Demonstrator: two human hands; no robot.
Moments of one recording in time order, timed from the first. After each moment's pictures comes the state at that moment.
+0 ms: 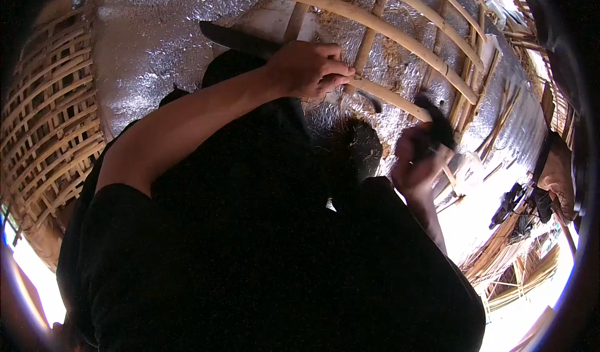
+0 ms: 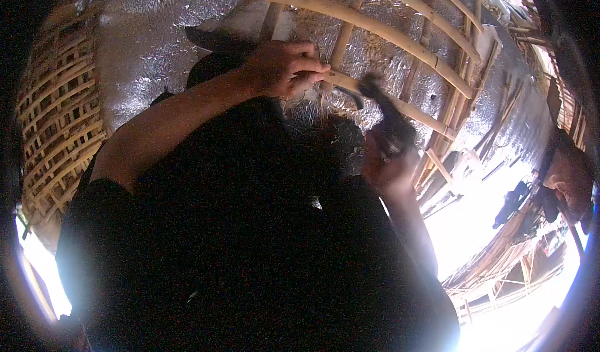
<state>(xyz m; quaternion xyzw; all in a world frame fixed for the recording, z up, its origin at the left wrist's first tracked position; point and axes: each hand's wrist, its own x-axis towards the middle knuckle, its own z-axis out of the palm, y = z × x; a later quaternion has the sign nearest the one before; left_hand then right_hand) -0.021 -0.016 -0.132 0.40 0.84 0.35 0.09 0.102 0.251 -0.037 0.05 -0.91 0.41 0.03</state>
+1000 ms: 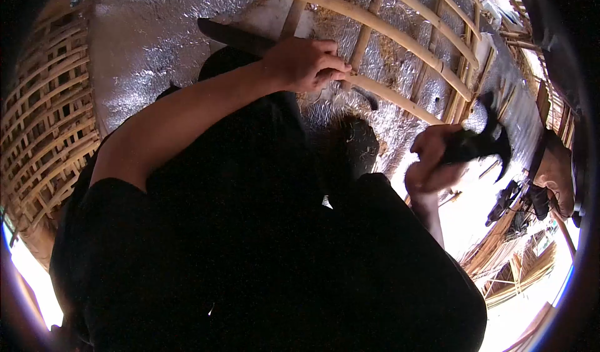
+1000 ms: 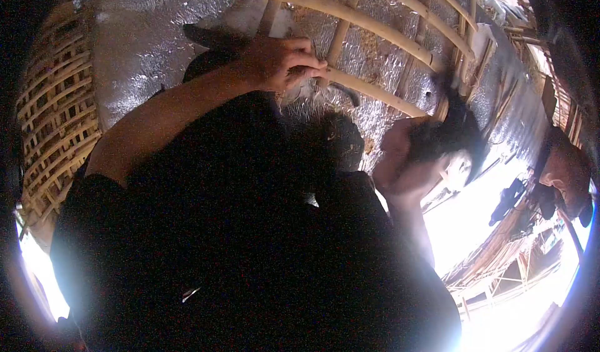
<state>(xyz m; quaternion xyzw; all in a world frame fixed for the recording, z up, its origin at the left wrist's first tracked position) -0.025 -0.019 -0.134 0.40 0.84 0.36 0.08 0.097 0.247 -0.010 -0.11 -0.78 0.62 0.01</state>
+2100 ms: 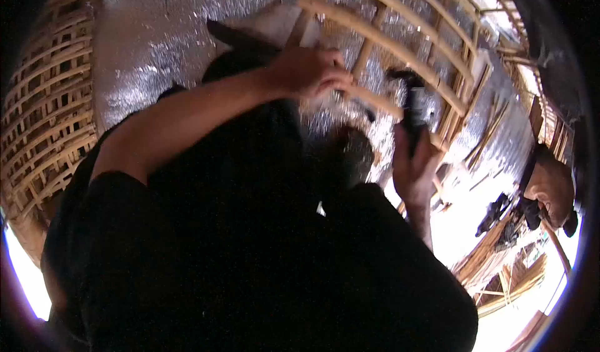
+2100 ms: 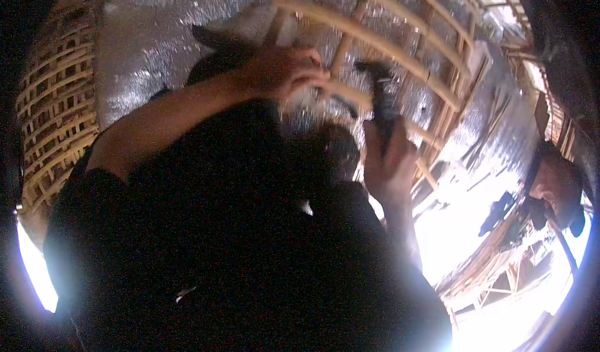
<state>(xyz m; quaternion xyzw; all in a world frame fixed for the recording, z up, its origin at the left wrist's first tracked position) -0.012 -0.017 -0.133 0.43 0.84 0.33 0.06 0.078 0.233 0.009 0.02 -0.94 0.34 -0.08</state>
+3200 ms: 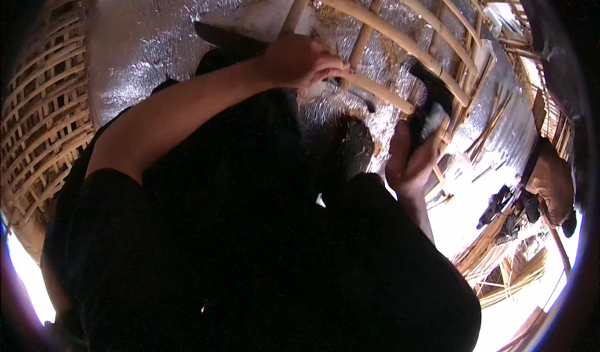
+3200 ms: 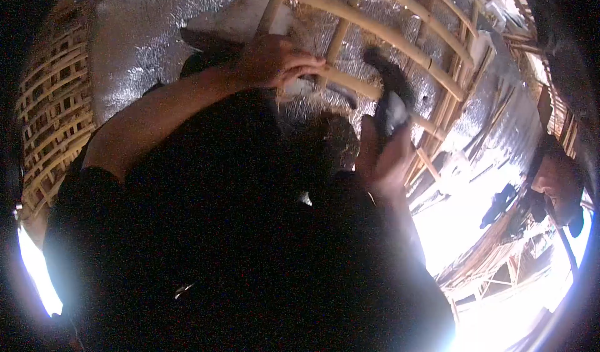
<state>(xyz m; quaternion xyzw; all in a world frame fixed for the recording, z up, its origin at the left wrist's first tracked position) -0.008 -0.022 -0.164 0.43 0.84 0.33 0.06 0.100 0.240 -0.014 -0.13 -0.89 0.42 -0.10</state>
